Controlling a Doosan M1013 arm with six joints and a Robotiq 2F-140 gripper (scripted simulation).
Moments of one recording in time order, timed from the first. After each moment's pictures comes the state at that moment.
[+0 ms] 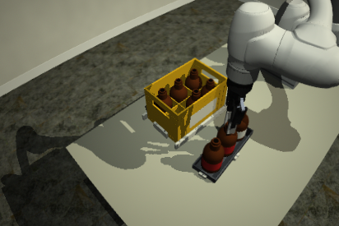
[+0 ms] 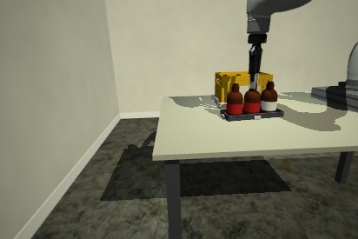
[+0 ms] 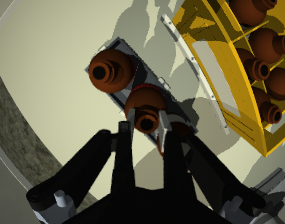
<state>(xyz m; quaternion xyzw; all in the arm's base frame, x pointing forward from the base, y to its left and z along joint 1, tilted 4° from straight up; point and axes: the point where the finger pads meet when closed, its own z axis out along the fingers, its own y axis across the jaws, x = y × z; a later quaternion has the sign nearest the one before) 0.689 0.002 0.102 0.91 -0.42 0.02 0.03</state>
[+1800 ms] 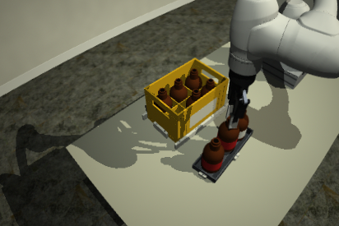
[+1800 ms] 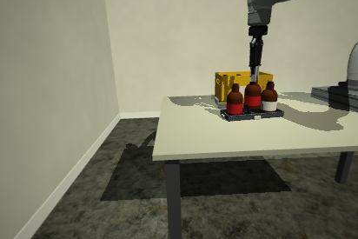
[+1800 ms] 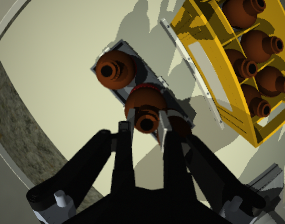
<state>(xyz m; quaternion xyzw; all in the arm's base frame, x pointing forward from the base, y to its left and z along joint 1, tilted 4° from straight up) 0.690 0.006 0.134 0.91 -0.42 0.02 0.03</state>
